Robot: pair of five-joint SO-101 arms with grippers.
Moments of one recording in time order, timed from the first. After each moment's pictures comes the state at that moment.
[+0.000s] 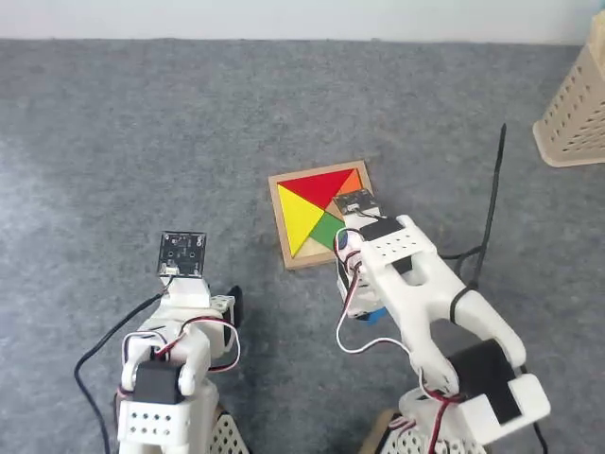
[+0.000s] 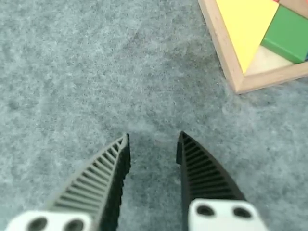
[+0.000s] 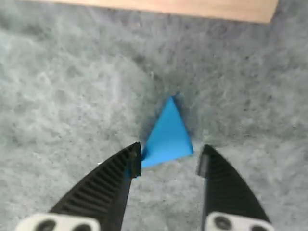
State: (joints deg) left arm -1.9 -103.4 96.7 72.9 8.0; right arm -27.3 -4.8 41.4 68.5 -6.2
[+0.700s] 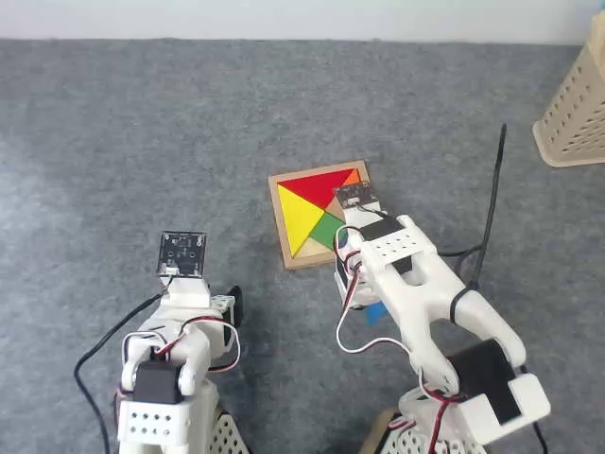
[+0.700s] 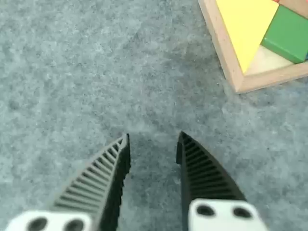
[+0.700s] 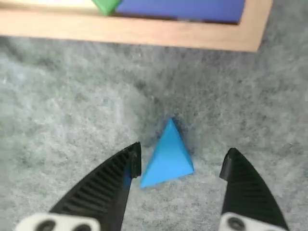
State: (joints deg) left arm -1.9 -103.4 96.7 72.9 8.0; right arm -27.3 -4.8 41.4 63.9 -7.8
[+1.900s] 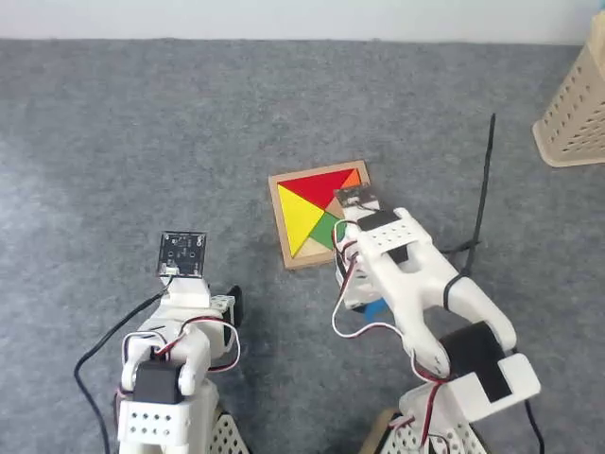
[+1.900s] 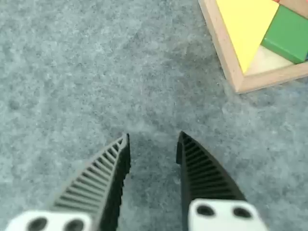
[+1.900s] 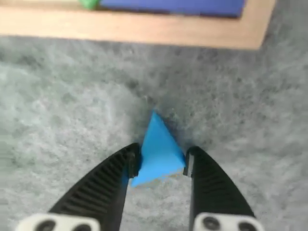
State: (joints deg) left arm -1.9 -103.4 96.7 72.9 8.0; right arm -25.8 0.9 36.7 66.8 -5.0
